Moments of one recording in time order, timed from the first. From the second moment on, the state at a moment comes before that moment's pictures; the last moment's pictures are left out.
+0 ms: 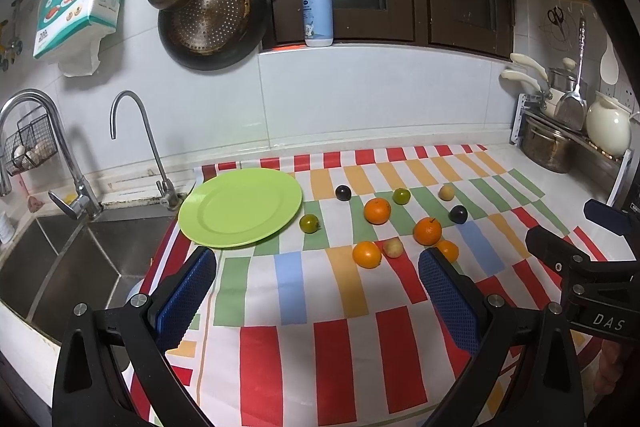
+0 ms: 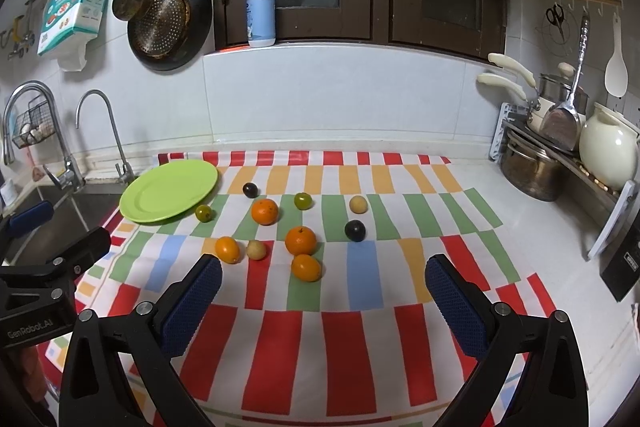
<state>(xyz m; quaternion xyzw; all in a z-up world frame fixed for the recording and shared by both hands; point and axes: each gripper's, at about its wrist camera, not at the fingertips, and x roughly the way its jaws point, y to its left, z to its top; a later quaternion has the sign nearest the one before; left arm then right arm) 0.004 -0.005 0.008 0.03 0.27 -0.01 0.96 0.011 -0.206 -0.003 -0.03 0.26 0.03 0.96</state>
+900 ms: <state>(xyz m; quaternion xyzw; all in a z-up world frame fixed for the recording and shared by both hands) 0.053 -0.010 -0.012 0.07 0.28 -0.05 0.96 0.060 -0.198 -0.022 -0.02 0.30 0.03 0.95</state>
